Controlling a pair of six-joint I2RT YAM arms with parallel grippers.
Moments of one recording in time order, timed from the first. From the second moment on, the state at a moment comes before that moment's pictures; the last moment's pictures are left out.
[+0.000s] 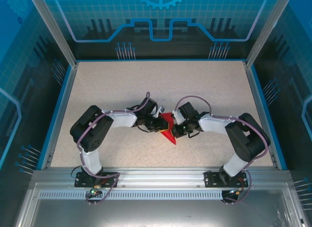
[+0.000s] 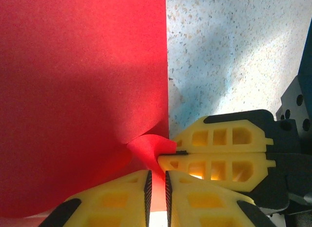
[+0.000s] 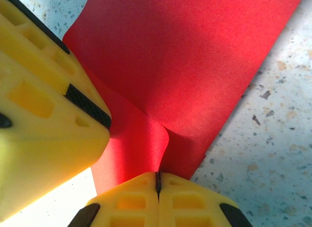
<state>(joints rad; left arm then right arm) -0.62 1.85 0.95 -0.06 0.62 -0.77 0.57 1.64 0.76 -0.28 -0.36 0.22</state>
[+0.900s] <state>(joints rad) -0.63 1.85 0.95 -0.11 0.60 -0.77 0.57 1.65 0.77 -0.30 -0.36 0.22</state>
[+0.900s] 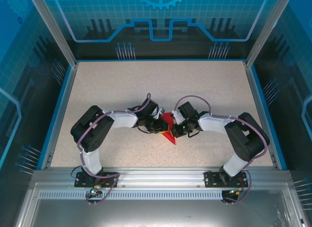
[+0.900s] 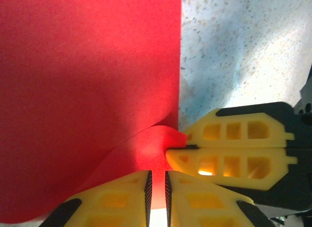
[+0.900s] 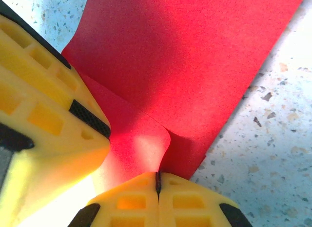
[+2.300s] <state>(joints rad) -0.63 1.85 0.89 -0.07 0.56 -0.77 0.55 1.48 0.69 -0.38 -0.72 0.30</state>
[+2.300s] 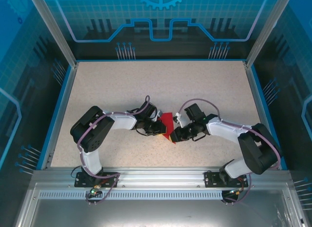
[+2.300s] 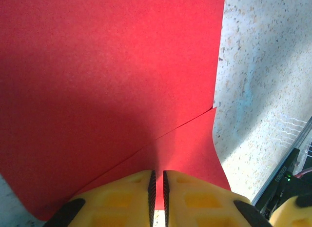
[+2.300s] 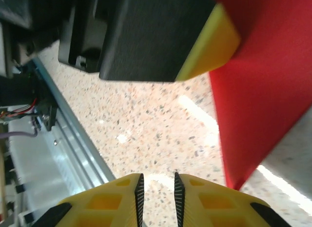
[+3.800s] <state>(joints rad) -0.63 1.85 0.89 -0.06 0.55 -0.77 0.56 1.55 0.74 -0.42 -0.68 0.39</state>
